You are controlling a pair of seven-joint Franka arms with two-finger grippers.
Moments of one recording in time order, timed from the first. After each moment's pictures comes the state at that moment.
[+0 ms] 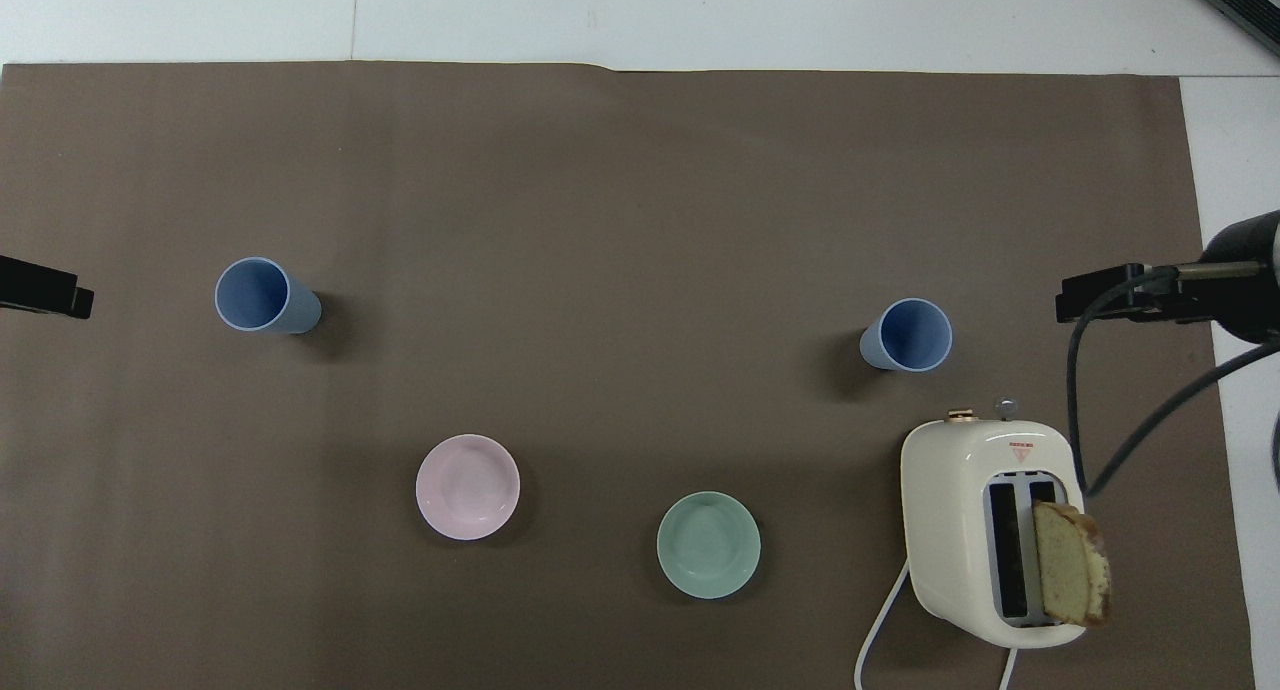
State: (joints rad) left arm -0.09 -0.01 0.11 -1.52 -0.02 1.52 0.16; right arm -0.18 -0.06 0.22 -1.61 0.02 1.59 0.07
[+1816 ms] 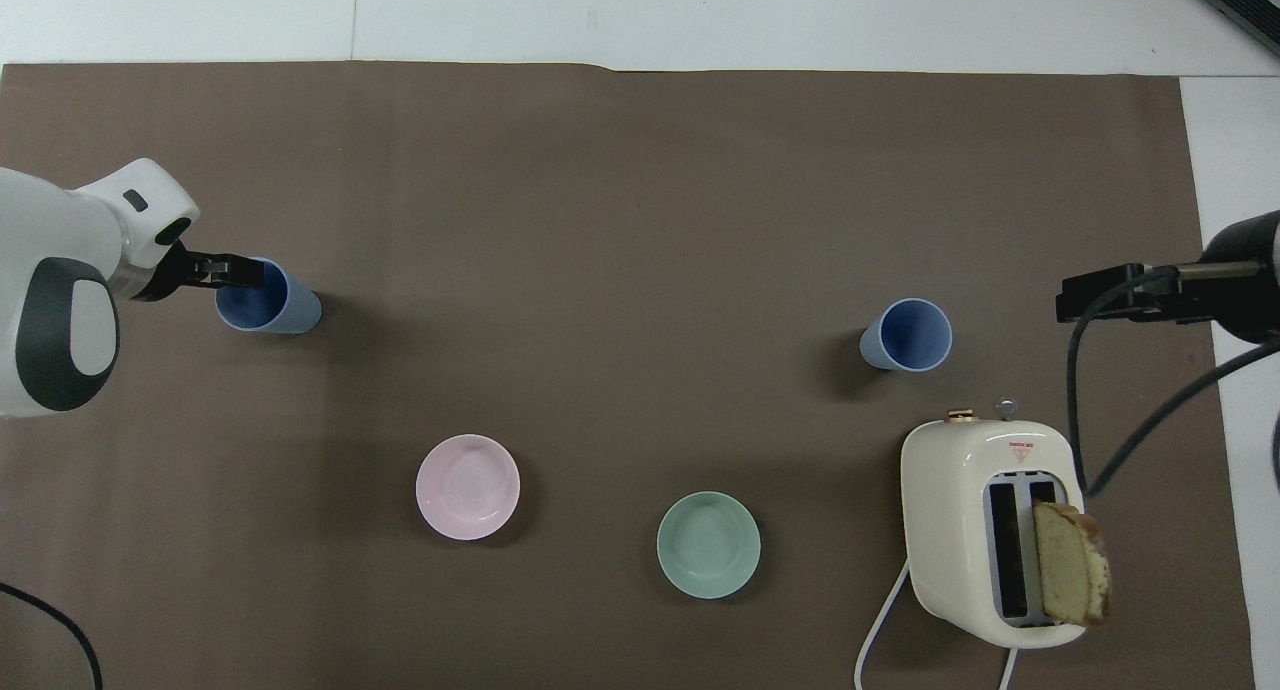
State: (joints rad) left arm -0.08 0.21 0.09 -1.95 -0.02 2.26 0.11; right arm -0.18 -0.06 0.22 -1.61 0.02 1.59 0.07
